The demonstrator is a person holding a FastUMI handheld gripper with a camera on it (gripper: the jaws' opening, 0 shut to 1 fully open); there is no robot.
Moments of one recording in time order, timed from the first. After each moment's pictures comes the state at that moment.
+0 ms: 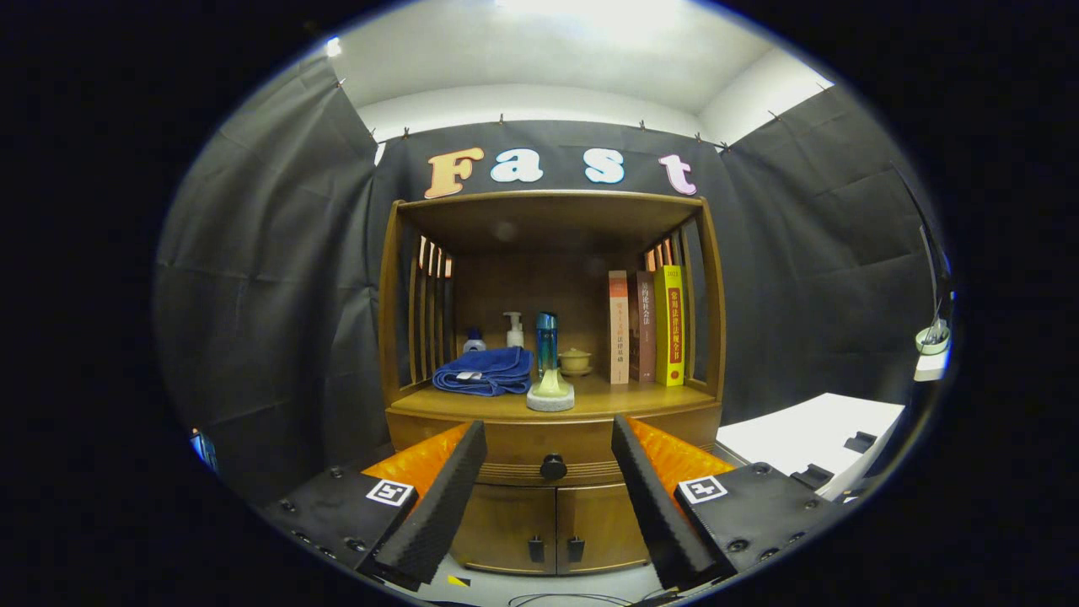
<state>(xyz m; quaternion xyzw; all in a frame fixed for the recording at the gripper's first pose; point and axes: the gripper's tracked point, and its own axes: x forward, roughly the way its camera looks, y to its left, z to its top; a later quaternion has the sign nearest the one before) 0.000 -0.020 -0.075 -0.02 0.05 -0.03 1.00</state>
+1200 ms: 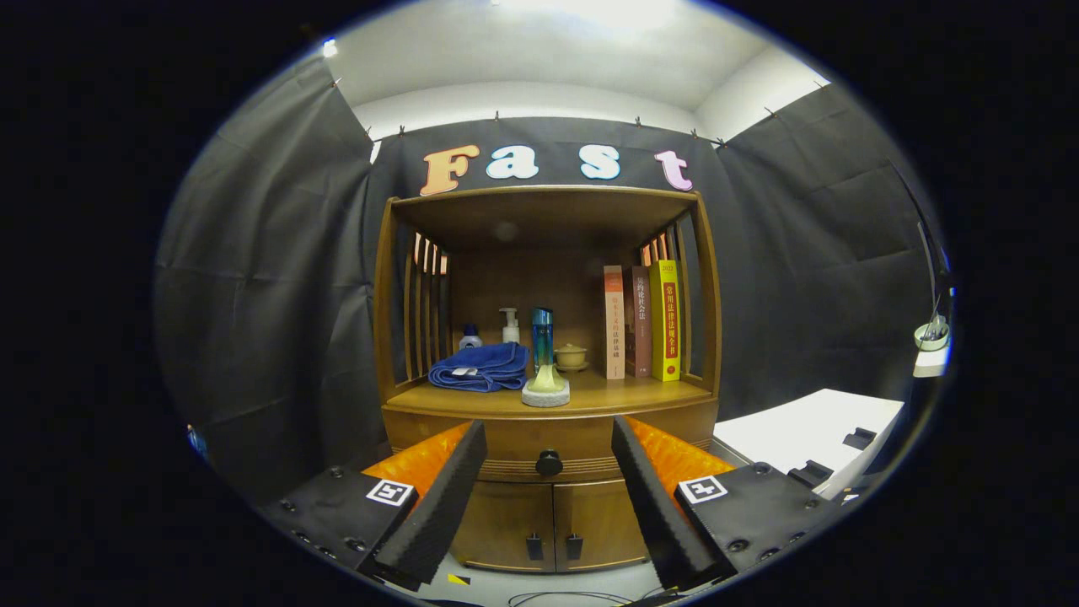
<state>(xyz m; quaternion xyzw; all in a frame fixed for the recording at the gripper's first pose) -0.002 -0.026 -0.081 -0.02 0.05 -0.03 1.00</state>
